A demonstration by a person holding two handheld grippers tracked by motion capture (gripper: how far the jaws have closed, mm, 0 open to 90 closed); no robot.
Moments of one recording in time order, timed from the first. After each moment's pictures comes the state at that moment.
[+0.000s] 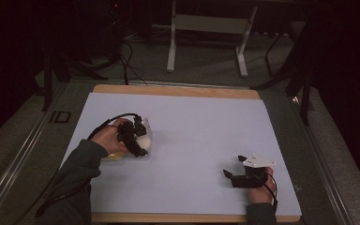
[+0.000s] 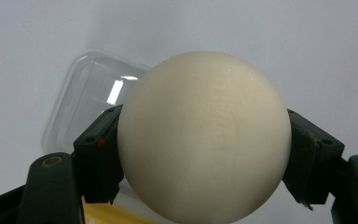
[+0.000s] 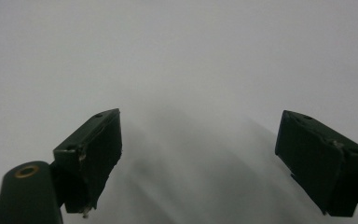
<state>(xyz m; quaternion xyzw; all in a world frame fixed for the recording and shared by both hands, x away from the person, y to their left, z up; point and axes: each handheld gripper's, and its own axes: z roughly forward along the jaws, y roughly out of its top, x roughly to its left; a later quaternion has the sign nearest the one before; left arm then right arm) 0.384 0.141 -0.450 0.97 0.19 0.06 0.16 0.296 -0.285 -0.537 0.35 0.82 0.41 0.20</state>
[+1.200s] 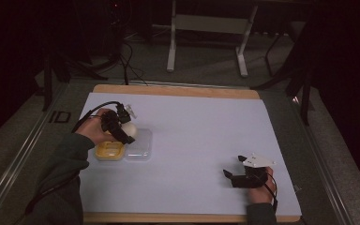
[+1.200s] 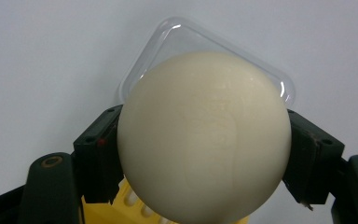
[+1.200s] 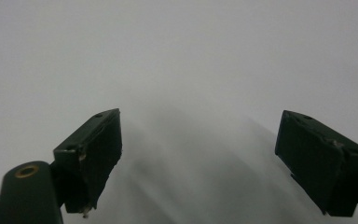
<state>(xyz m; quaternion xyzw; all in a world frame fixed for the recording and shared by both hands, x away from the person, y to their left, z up) 0.404 0.189 -0.433 0.95 0.26 0.08 0.16 0.296 -0.285 -0.537 0.35 0.82 0.41 0.20</state>
